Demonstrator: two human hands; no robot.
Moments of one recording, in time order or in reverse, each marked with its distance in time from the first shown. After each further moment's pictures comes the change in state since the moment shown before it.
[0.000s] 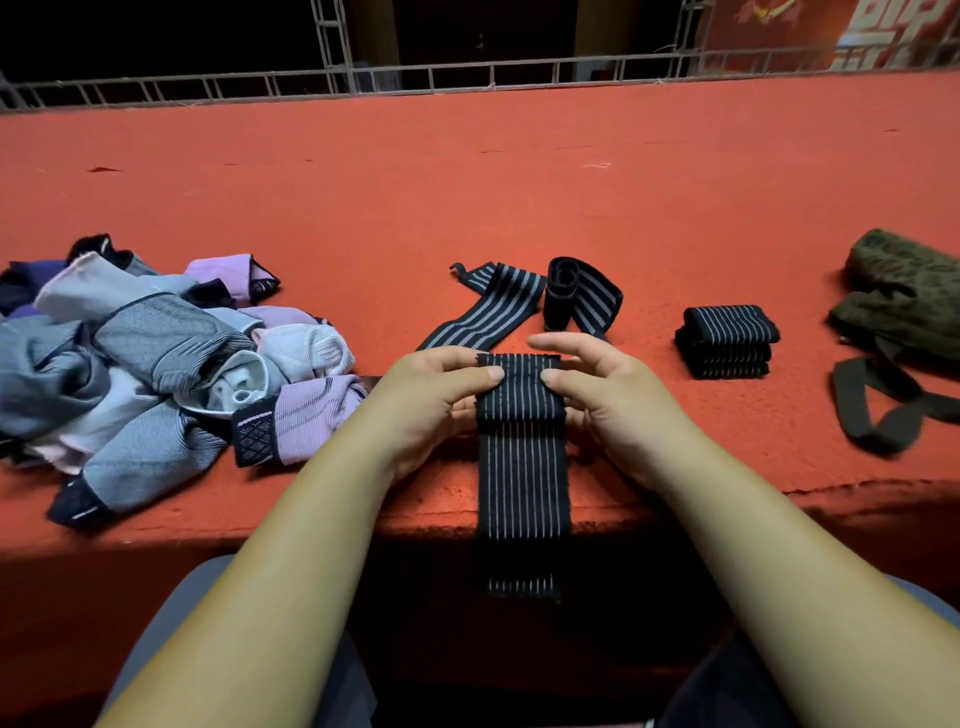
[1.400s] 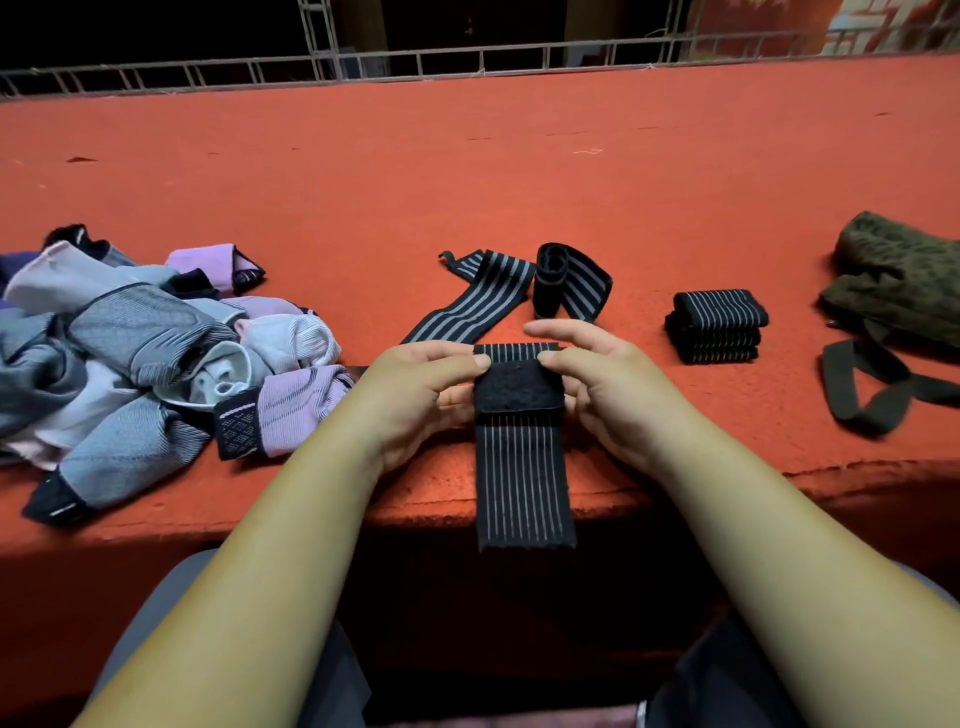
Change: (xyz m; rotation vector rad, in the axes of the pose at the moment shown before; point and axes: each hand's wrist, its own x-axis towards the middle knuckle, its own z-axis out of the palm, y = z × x) left_hand -0.002 -0.001 0.001 -0.009 0.077 -0.071; right_hand 0.004 -0.001 -0.004 0.073 0.002 0.069
